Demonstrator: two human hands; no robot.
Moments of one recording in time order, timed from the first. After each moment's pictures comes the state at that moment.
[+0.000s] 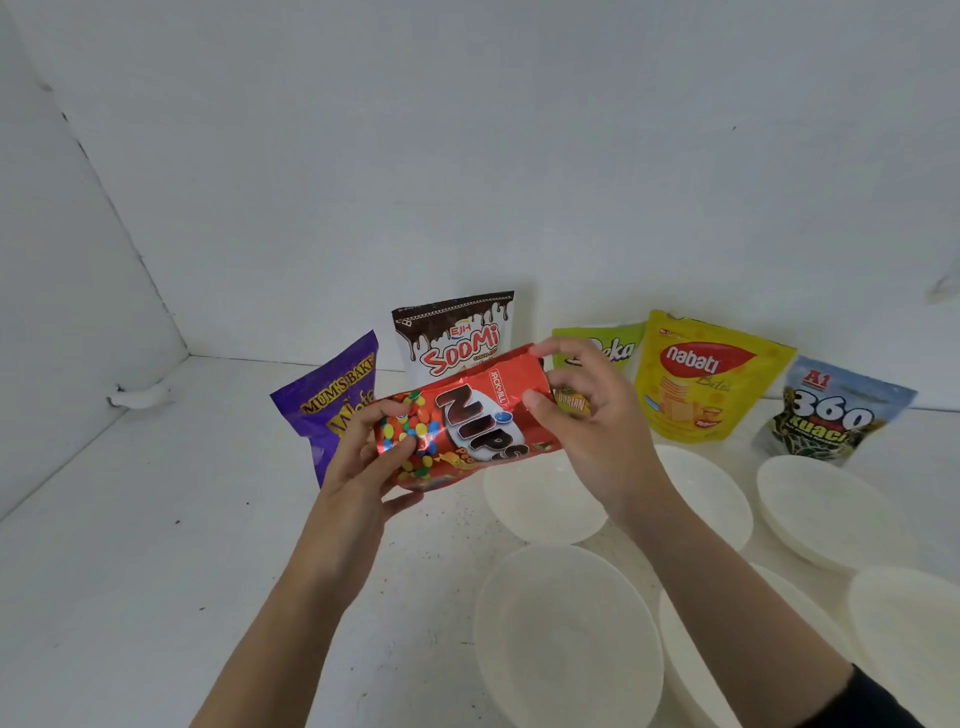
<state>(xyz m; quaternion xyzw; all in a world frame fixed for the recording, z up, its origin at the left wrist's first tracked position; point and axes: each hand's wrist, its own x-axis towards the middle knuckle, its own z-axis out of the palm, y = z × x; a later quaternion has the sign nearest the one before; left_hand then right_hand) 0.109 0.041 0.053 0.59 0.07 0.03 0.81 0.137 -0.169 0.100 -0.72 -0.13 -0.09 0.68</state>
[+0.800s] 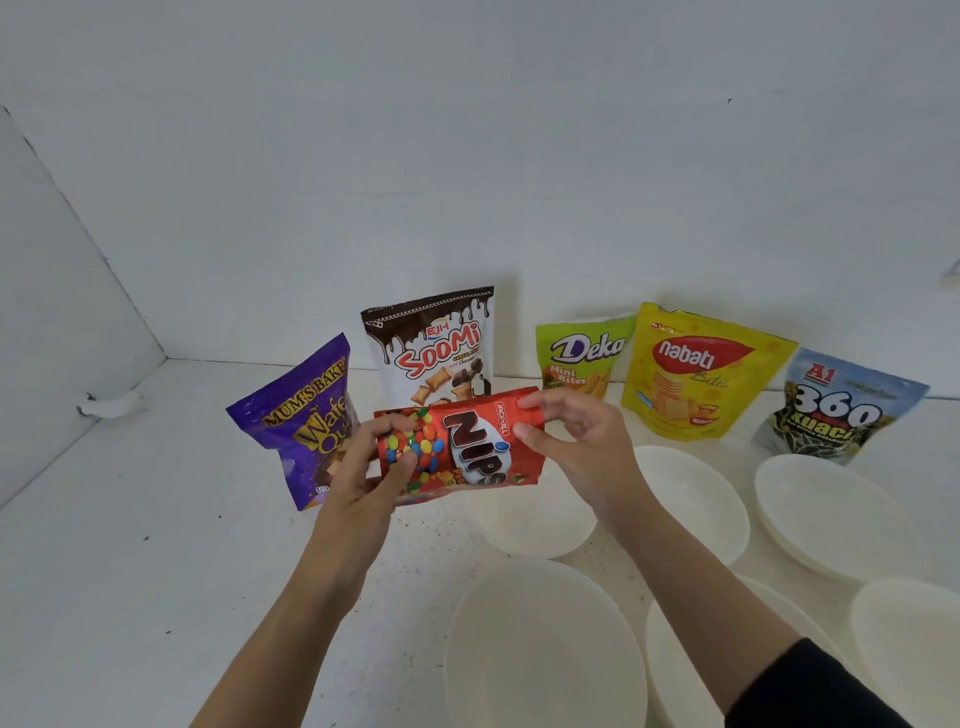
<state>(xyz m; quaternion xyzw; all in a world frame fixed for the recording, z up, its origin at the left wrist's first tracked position) 0.136 0.013 0.034 0.70 0.07 0.08 0.70 0.192 -0.205 0.035 -0.74 -0.06 -0.06 0.67</state>
